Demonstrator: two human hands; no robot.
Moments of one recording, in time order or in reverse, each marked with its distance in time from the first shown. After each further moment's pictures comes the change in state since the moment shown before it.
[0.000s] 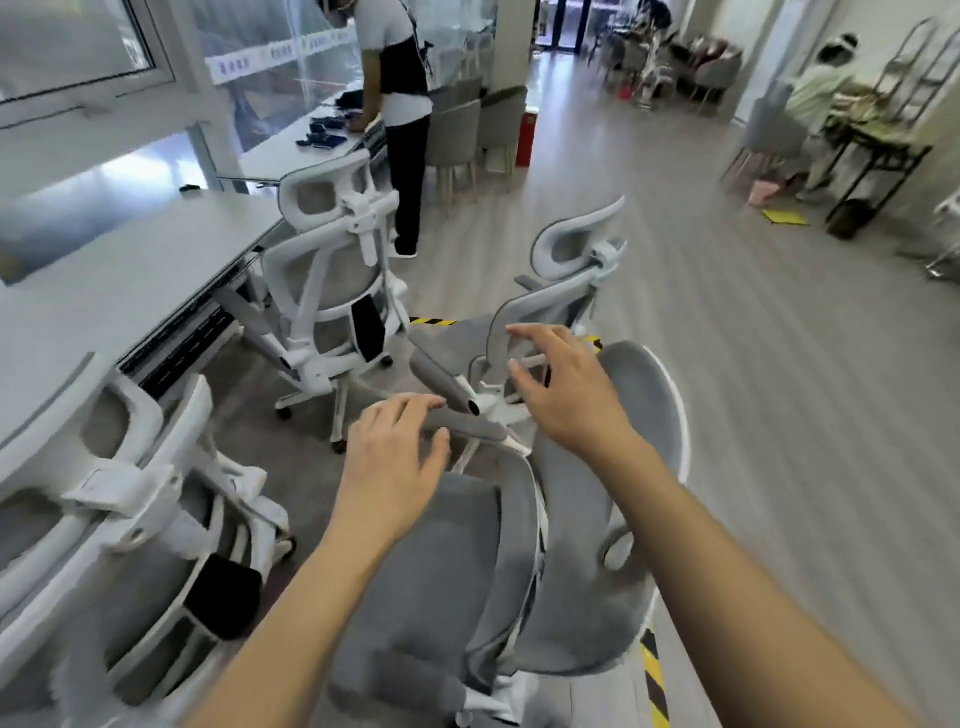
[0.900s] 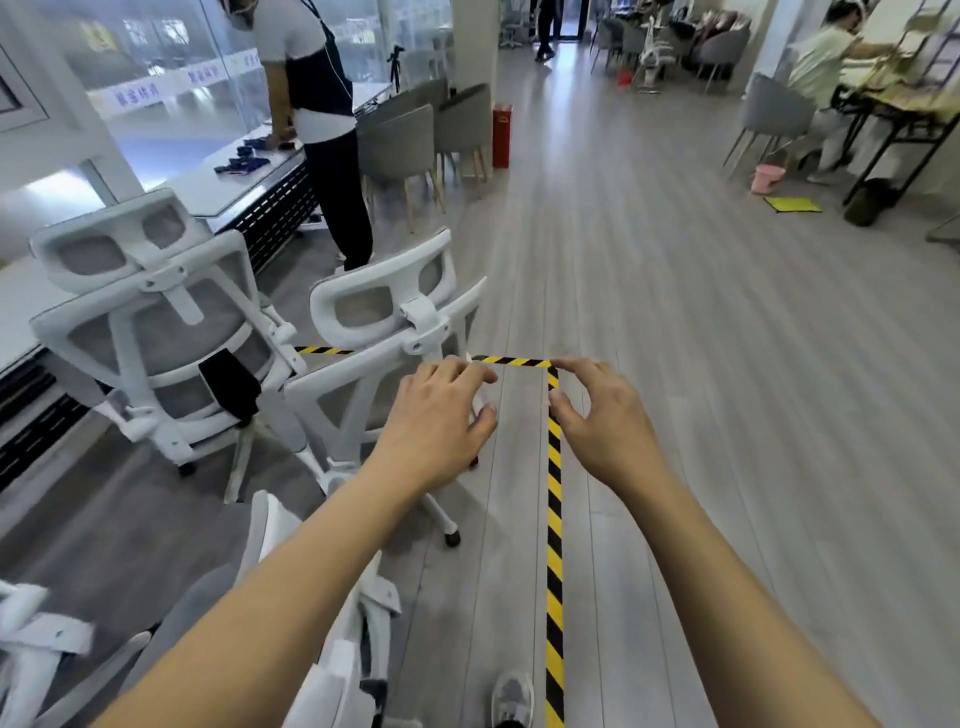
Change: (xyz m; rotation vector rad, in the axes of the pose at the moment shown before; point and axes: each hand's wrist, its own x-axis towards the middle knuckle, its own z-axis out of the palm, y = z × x) left_hand 0.321 0.337 0.344 0.139 -0.215 0.138; right_hand 0.166 0.478 -0.229 0.031 0.019 0.157
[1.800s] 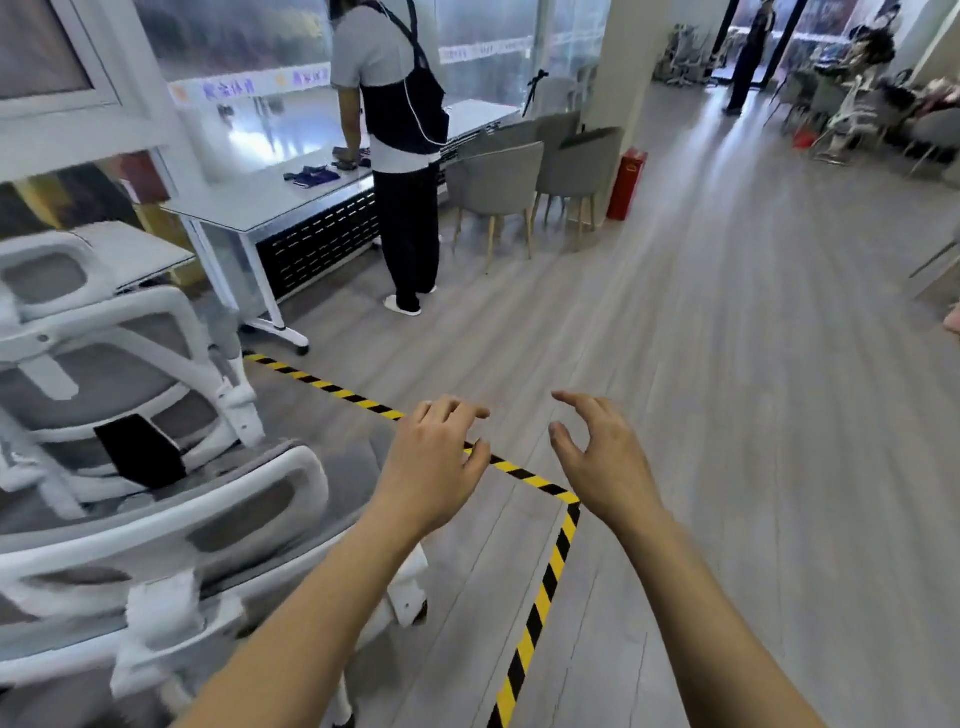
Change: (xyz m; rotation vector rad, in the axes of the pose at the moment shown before) left_hand 0.531 -0.070 0.176 -0.010 0.175 -0.366; right_hand 0.592 0.212 0.031 0.067 -0.245 -0.179
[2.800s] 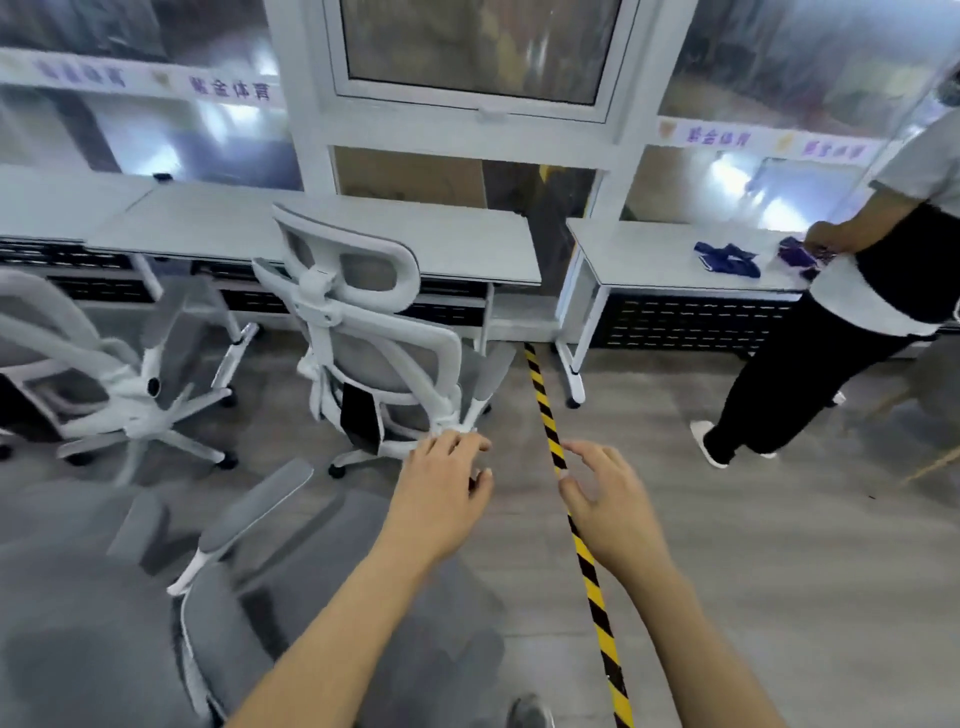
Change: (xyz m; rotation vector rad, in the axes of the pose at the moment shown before) left_hand 0.263 -0.322 -0.012 0.236 0.455 -0.938; right_hand 0.488 -0.162 0.323 0.093 -0.734 -0.738
